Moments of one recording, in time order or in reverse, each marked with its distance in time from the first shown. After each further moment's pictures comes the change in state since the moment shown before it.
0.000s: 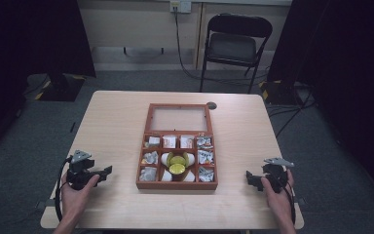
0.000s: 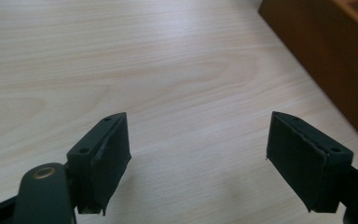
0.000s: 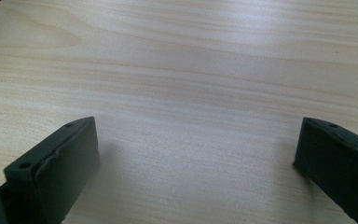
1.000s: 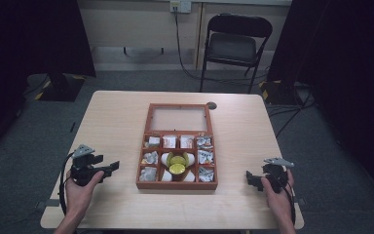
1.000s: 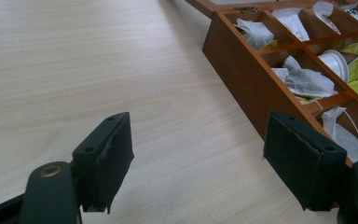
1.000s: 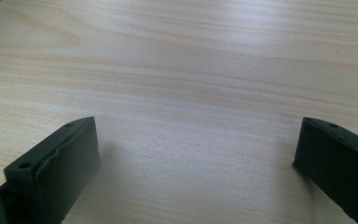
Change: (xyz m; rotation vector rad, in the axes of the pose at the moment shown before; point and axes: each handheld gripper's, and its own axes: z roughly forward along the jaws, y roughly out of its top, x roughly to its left) left arm -0.023 0.026 -0.013 -0.050 -0.095 0.033; right arm 0.000 0.000 0.000 0.000 -0.001 0.001
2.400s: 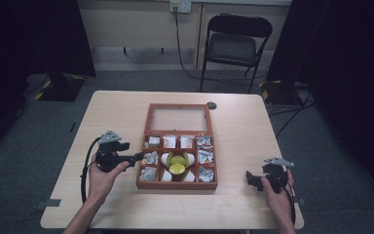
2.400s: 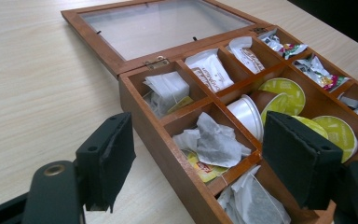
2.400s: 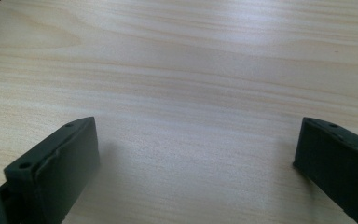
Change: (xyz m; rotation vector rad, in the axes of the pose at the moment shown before) left arm -0.054 0.049 0.031 -0.006 -0.157 0.116; right arm 0.000 0.000 0.000 0.000 -0.001 0.001
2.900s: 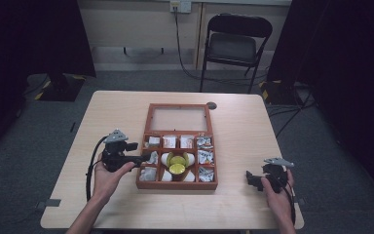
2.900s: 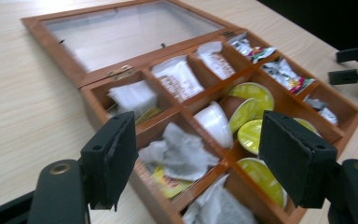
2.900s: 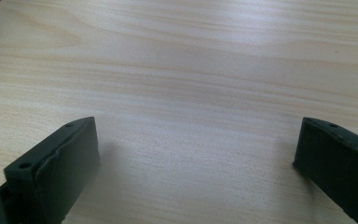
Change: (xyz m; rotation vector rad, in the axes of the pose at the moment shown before) left arm -0.018 0.012 0.008 -0.003 -0.082 0.034; right arm 0.000 0.000 0.000 0.000 0.000 0.000
